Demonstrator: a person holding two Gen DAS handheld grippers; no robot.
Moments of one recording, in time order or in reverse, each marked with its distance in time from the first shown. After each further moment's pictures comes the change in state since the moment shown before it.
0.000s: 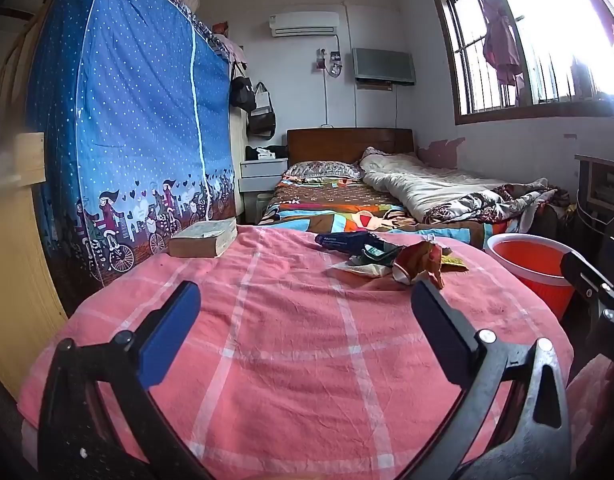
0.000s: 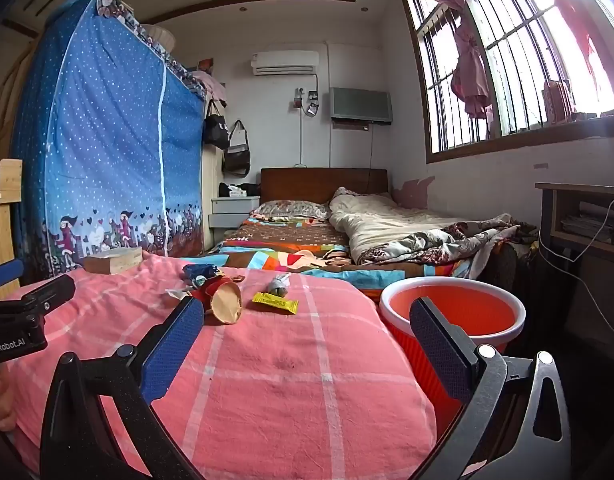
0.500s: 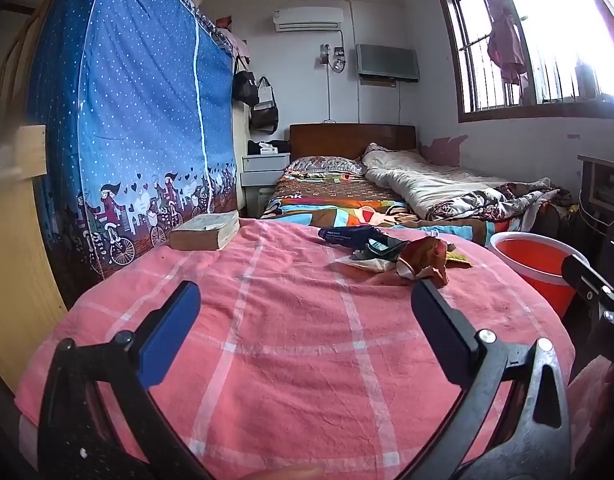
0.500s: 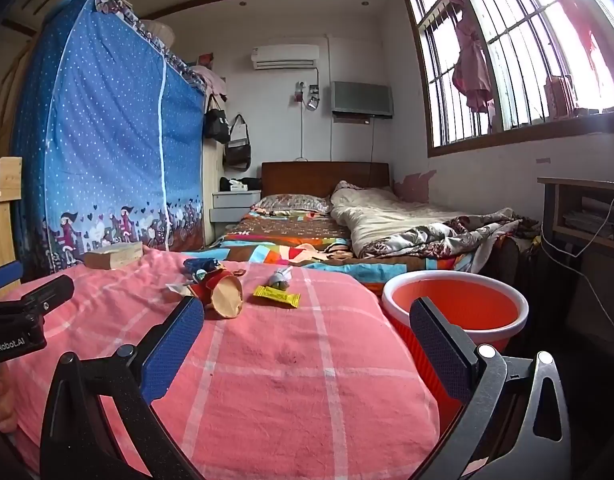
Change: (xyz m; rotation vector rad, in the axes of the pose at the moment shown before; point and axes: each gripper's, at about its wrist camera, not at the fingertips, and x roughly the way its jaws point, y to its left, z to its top) left arm 0.001 0.000 -0.011 -0.008 0.010 0.003; right arm 0.004 0.002 -0.001 0.004 0.016 0.003
